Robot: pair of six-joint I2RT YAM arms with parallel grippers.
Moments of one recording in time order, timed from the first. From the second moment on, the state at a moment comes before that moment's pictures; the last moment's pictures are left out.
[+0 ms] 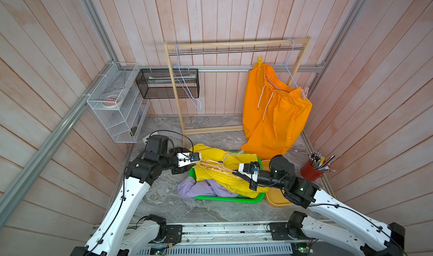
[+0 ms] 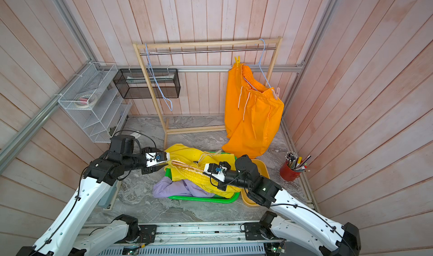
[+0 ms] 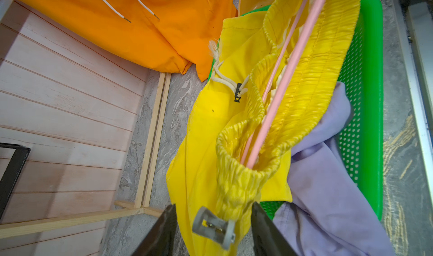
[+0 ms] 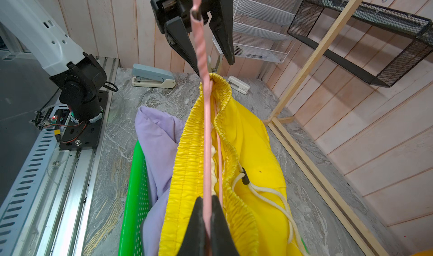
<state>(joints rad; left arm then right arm) -0.28 1.01 1.10 -0.85 0.54 1.13 0.87 0.85 0.70 -0.15 -0.37 -0.37</state>
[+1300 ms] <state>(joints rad) -0.28 0.93 1.09 -0.76 0.58 1.12 0.87 0.92 0.67 -0.06 -0.40 -0.33</state>
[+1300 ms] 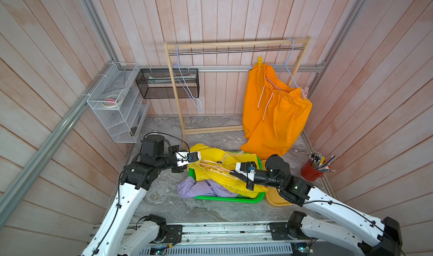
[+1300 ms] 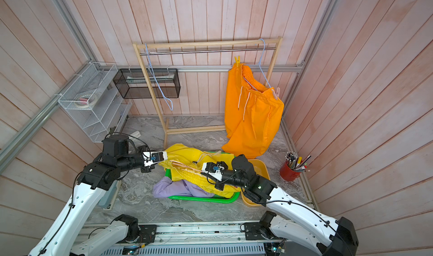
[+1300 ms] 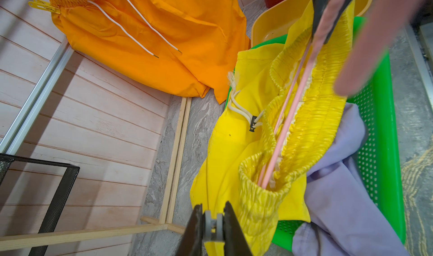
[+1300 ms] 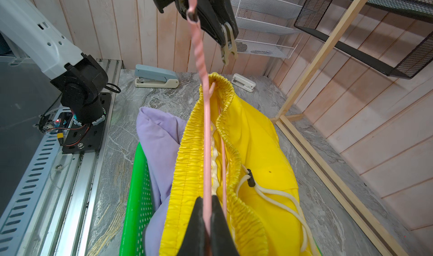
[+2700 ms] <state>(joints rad) -0.31 0.64 0.88 -0.20 0.47 0.38 0.75 0.99 0.62 0.16 -0.35 0.00</state>
